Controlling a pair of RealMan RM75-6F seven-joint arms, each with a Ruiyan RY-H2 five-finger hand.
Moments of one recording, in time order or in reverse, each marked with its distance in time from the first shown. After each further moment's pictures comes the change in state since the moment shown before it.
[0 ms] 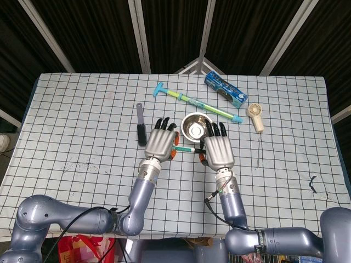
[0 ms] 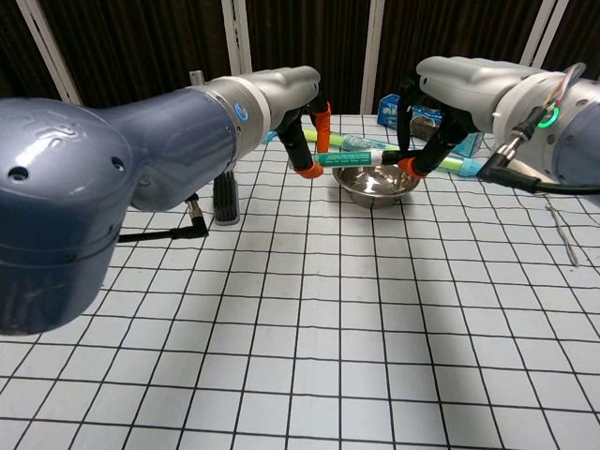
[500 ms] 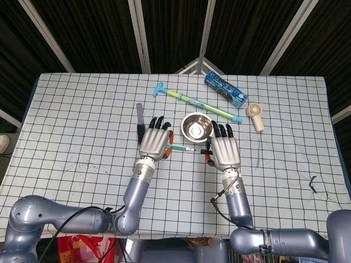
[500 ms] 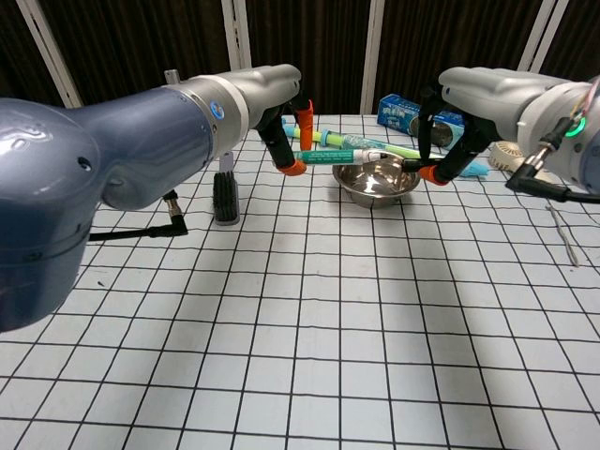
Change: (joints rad) left arm 0.038 0.034 0.019 -0.023 0.014 0.008 -0.021; right arm -0.036 0.041 -0.028 0.013 0.008 -0.026 0.040
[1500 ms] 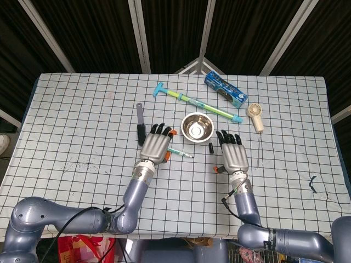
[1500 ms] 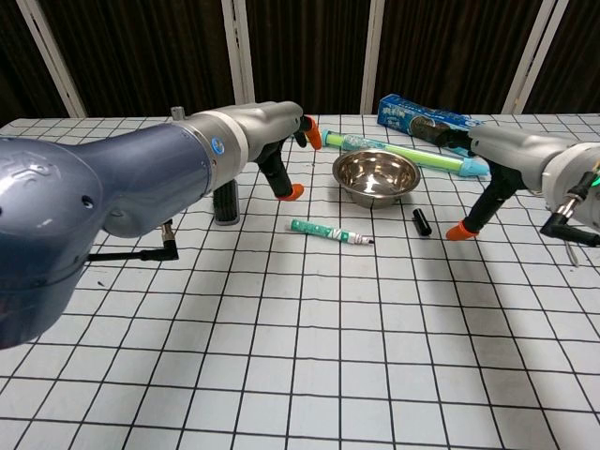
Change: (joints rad) left arm 0.017 -0.012 0.044 0.043 -0.007 -0.079 -0.006; right arm -0.070 0.004 -0.040 0.124 0.027 -0.132 0.160
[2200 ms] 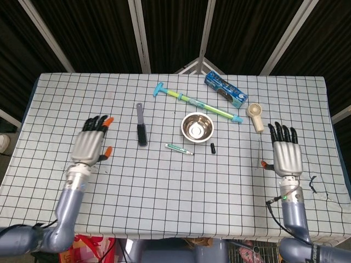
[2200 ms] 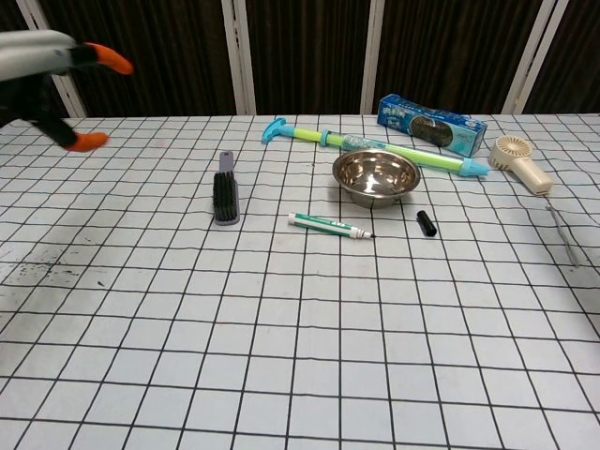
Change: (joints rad) left arm 0.387 0.510 0.213 -0.406 0.295 0.199 -0.279; right arm -0.221 0.274 -0.132 0.013 -0.302 0.135 0.203
